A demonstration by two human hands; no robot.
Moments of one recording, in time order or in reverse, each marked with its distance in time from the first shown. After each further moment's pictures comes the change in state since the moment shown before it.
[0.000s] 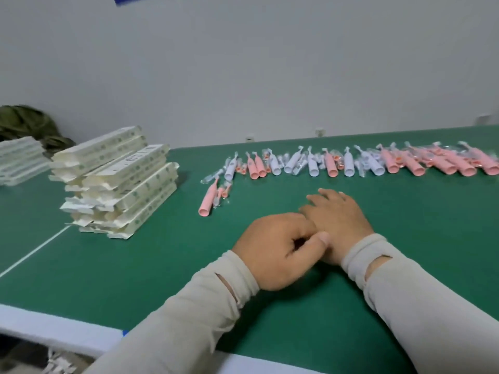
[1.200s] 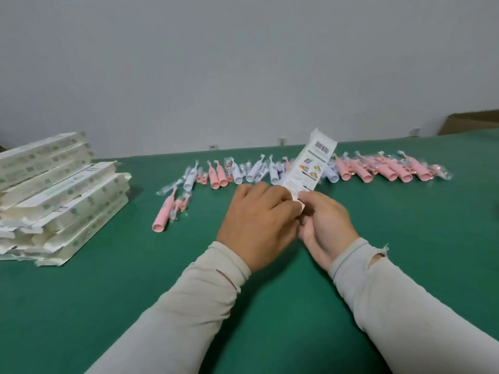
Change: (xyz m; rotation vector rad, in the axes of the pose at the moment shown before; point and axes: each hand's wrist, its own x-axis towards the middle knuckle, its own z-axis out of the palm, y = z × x) left_hand 0.058 -0.021 0.032 0.521 0.390 0.346; right_hand 0.001 0.028 0.014 2.231 0.406 0.359
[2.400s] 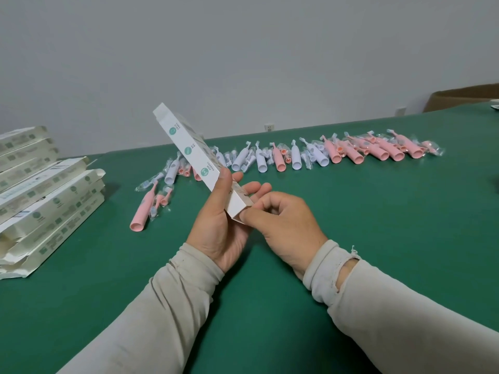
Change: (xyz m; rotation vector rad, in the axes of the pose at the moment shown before) left_hand -0.013 -0.011 0.024 -2.021 0.256 -1.322; right_hand -0.017 0.032 0.015 -0.613 -0.095 -0.258
